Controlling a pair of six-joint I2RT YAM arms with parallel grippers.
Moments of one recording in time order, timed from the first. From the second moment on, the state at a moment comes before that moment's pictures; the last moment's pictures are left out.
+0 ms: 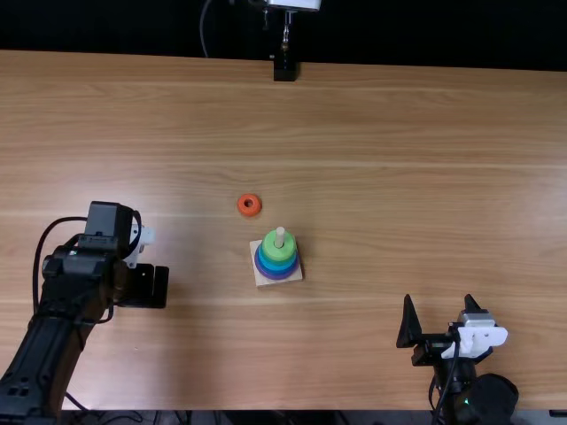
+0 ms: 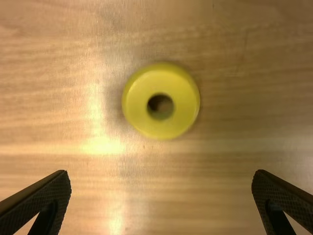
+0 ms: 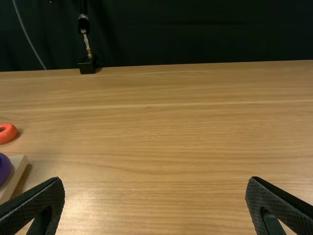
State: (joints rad) left arm -0.07 1.48 0.93 -0.84 -0.04 -0.06; right arm -0.01 0.01 0.08 -0.25 -0.06 0.00
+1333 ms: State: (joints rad) left arm -0.07 1.56 0.93 -0.68 -0.04 -0.03; right arm -0.01 0.01 0.08 -0.25 -0.06 0.00
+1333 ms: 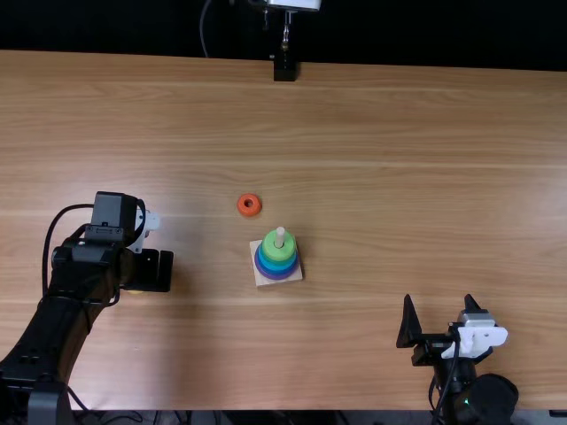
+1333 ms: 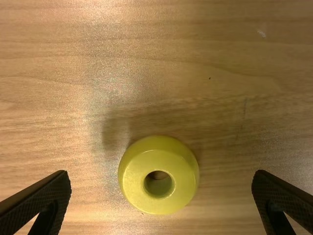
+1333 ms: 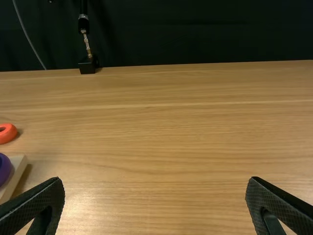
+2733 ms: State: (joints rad) left arm -0.04 1.65 0.93 -0.68 0.07 -0.01; right arm -0.01 0.01 0.08 -0.25 -0.06 0.00
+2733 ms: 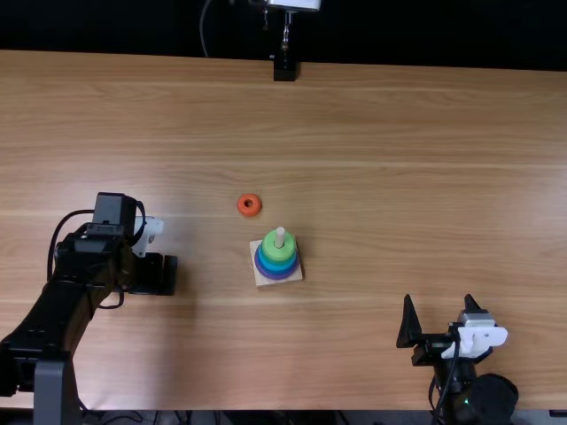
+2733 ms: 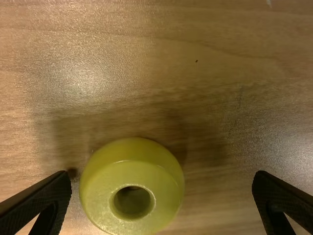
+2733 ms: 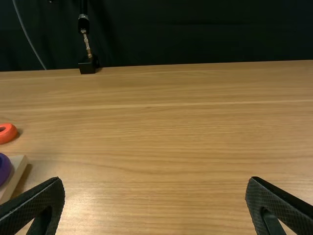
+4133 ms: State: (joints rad) left arm -0.12 1.50 1.18 -1.09 -0.04 0.14; right arm -0.01 0.01 0.08 -0.25 -0.06 0.00
